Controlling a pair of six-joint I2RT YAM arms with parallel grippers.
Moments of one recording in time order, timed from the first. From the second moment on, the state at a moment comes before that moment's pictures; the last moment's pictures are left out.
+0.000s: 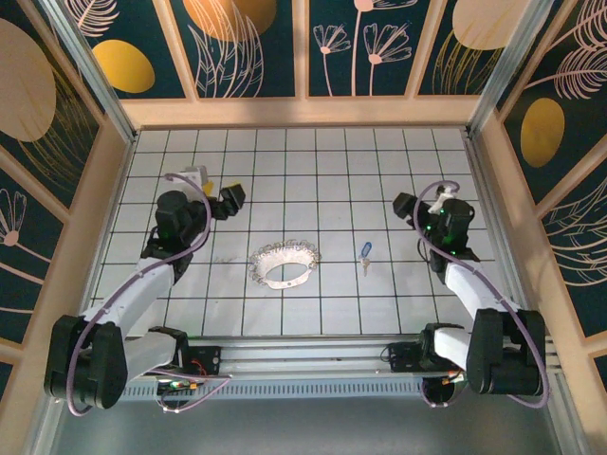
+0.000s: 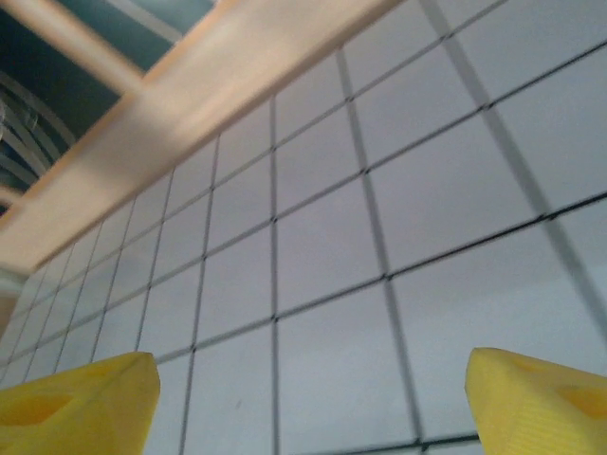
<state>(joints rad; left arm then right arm) -0.25 1.14 0.58 0.36 0.21 -0.40 0.01 1.14 0.46 0.27 -0.30 0.57</state>
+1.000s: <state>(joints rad) -0.58 1.36 0.61 0.15 0.19 -0.42 0.46 1.29 0.36 0.27 -0.48 0.78</state>
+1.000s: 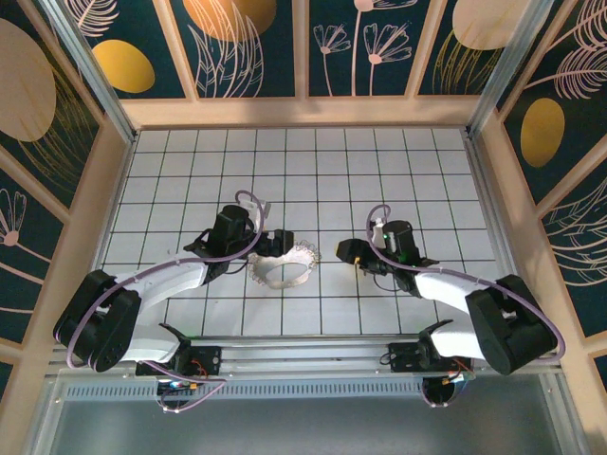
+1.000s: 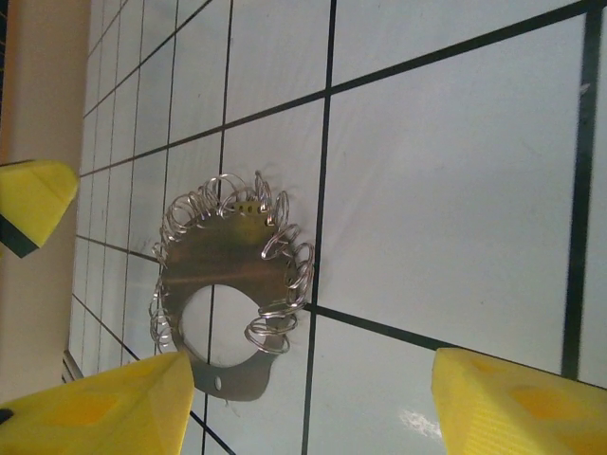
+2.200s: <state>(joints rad) -0.61 1.39 0.64 0.10 0.33 -0.39 0.62 1.49 0.45 0.34 -0.51 0.91</state>
